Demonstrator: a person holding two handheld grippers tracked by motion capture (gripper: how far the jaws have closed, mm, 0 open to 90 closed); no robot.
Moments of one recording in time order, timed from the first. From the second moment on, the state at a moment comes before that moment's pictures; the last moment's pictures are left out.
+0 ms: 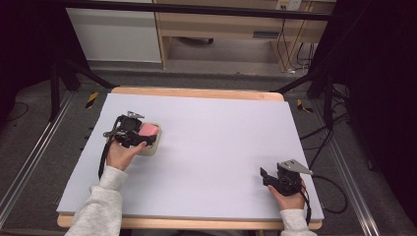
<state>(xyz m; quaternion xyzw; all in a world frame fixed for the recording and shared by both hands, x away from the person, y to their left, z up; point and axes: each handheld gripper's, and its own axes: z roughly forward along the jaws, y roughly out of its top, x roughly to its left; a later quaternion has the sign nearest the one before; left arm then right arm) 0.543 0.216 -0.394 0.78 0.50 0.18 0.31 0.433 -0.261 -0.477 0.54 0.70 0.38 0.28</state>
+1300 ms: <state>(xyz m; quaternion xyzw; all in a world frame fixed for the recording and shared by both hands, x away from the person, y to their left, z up) 0.575 0.225 -0.423 0.77 0.53 0.19 0.29 0.433 -0.260 -0.477 0.54 0.70 0.38 0.28</state>
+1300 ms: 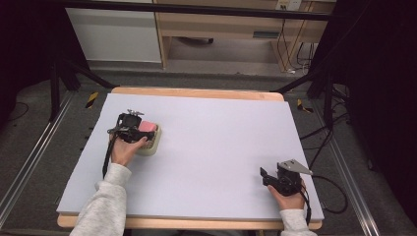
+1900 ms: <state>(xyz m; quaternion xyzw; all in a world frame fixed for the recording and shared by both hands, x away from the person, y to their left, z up) 0.580 0.225 -0.437 0.77 0.54 0.19 0.28 0.433 -0.260 -0.478 0.54 0.70 0.38 0.28</state>
